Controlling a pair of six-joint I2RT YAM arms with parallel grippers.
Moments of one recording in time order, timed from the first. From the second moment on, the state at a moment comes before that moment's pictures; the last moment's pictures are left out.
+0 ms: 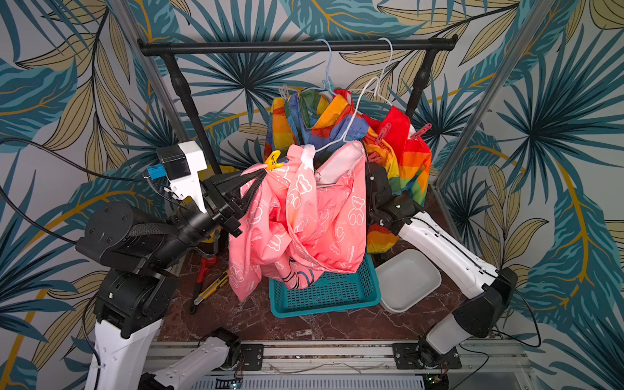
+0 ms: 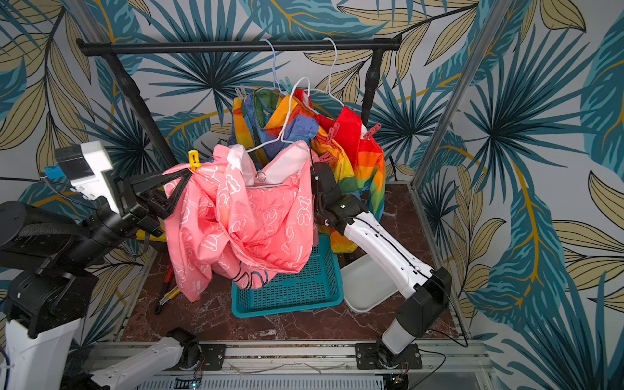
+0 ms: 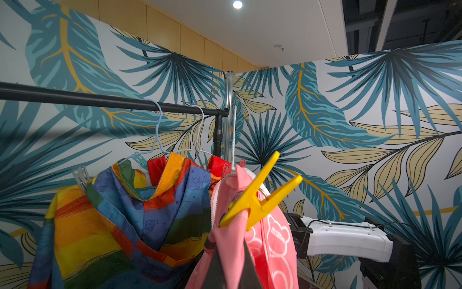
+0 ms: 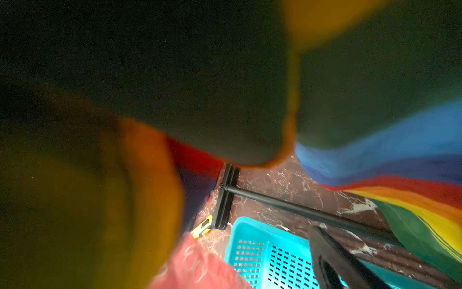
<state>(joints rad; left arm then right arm) -0.42 0.96 1.70 -0.38 0.46 -0.24 0.64 1.62 1.69 -0.49 -0.18 0.69</state>
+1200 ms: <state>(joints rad) -0.51 0.96 0.92 0.28 0.48 -0.43 0.38 1.25 1.08 -0.58 0.18 0.65</state>
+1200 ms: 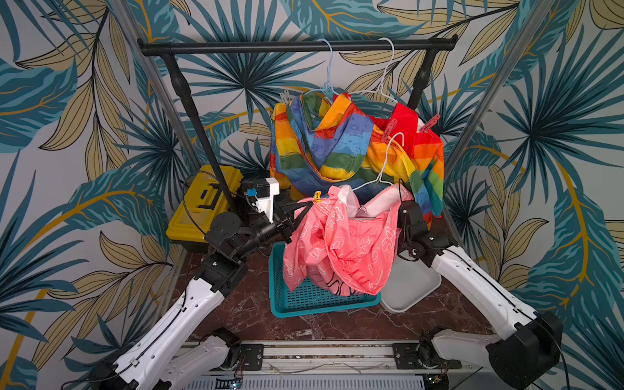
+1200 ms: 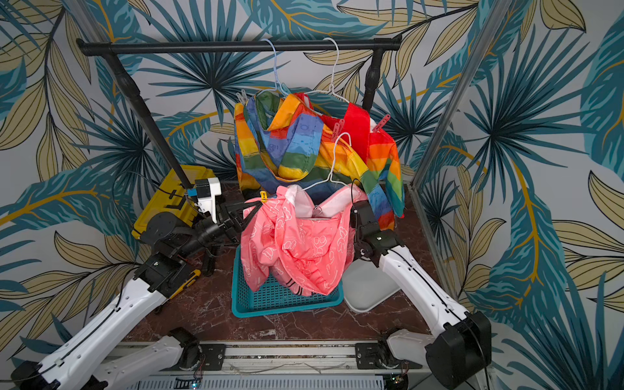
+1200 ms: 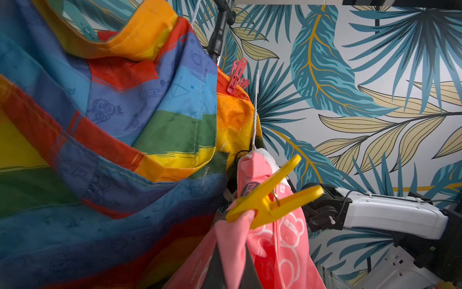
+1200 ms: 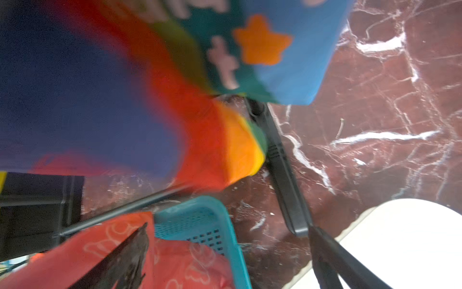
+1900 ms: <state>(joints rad) -0.55 0.40 0.16 0.47 0.12 -0.51 0.26 1.39 1.00 -0.49 0.07 0.65</state>
